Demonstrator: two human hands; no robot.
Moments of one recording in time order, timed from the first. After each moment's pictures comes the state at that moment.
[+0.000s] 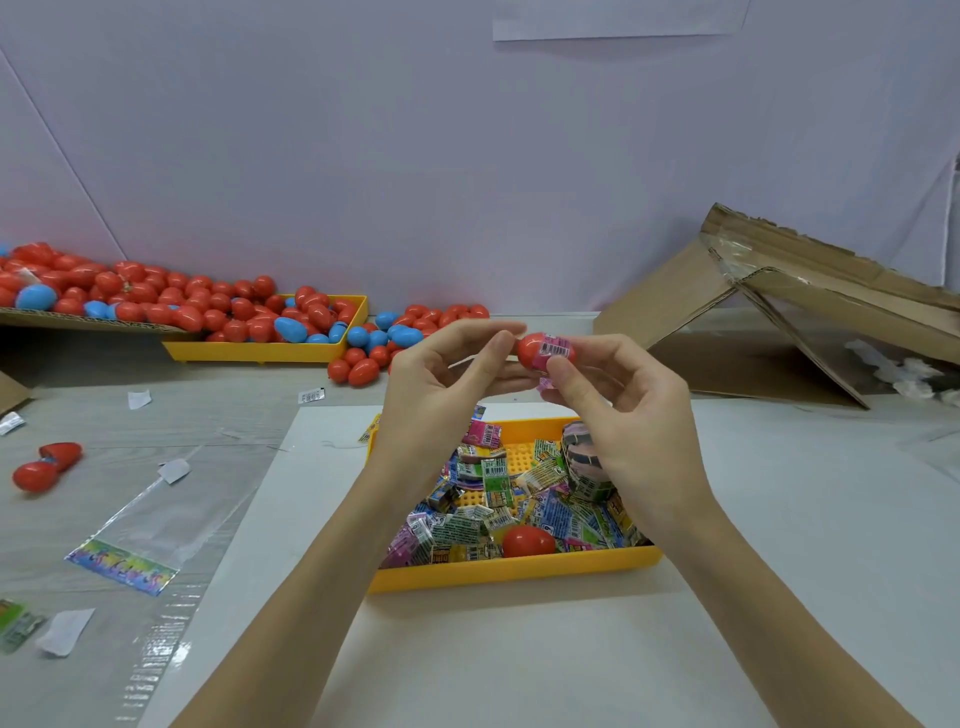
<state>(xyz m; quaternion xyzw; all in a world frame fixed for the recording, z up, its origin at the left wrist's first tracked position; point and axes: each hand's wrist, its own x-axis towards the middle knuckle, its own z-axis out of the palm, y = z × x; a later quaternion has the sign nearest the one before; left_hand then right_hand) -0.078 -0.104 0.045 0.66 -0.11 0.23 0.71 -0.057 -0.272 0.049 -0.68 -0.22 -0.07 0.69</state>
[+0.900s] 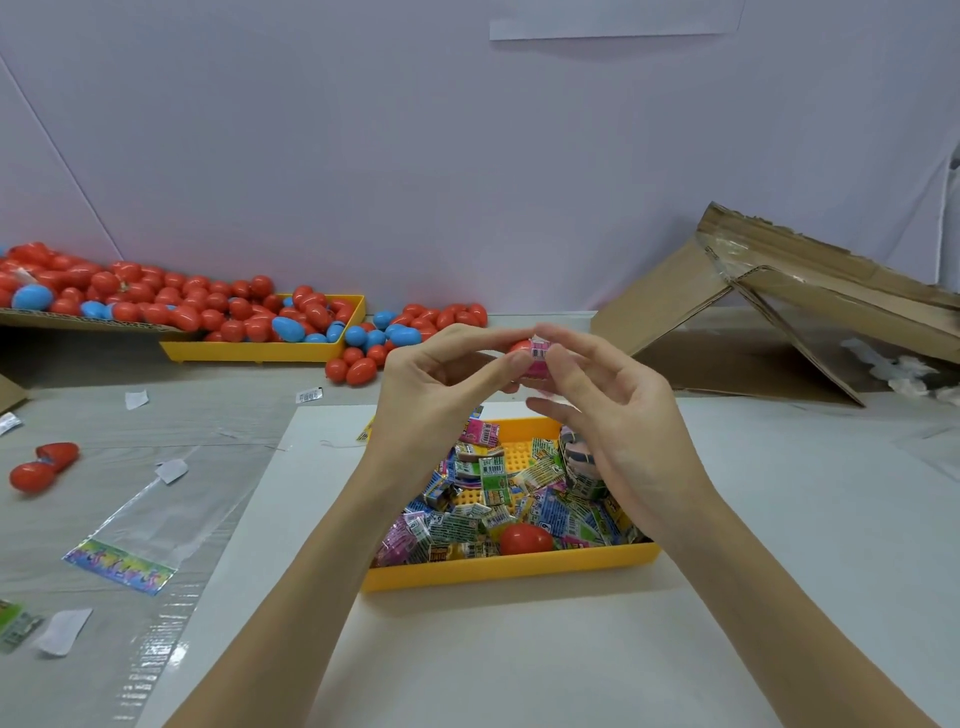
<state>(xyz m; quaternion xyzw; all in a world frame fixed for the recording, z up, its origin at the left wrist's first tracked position) -0.080 -0.098 0.047 0.69 -0.13 0.25 0.67 -0.058 -0.272 0.053 -0.62 -0.21 0.04 0.75</state>
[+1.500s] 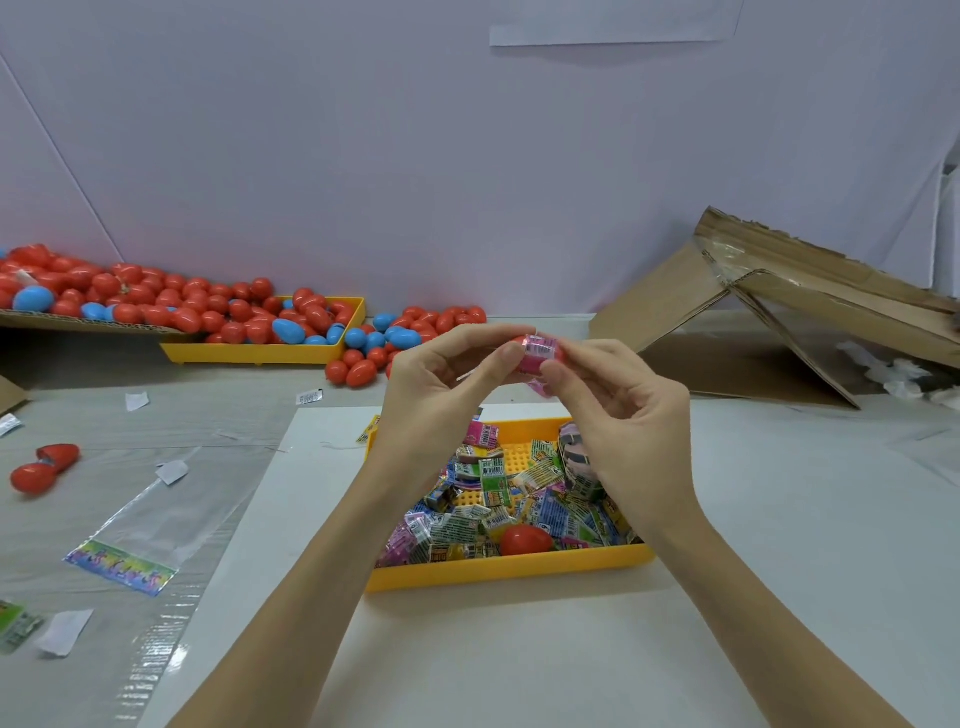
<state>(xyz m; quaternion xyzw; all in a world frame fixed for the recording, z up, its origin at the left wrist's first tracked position) -0.082 -0.104 0.049 0.66 -0.15 0.24 0.70 -0.059 -0.269 0.045 -0.66 -0.28 -0.13 0.69</state>
